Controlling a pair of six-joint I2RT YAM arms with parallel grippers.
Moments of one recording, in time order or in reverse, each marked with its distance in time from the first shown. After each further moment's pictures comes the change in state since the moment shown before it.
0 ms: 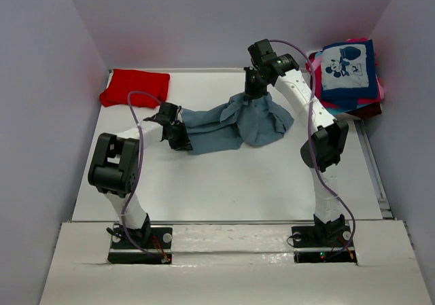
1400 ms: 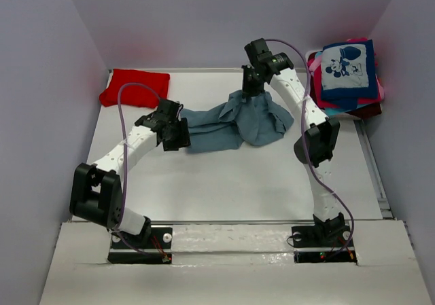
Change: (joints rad) left arm -0.096 -0.294 0.040 -0.291 -0.212 0.035; right arm 0.000 0.117 0.145 -0.026 0.051 0.016
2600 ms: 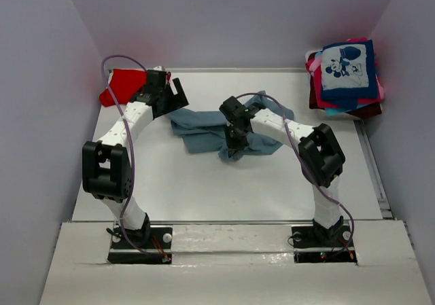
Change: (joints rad) left arm 0.150 0.231 0.309 0.207 -0.061 -0.035; right arm 0.257 -0.273 -0.902 0.330 -0.138 0.083
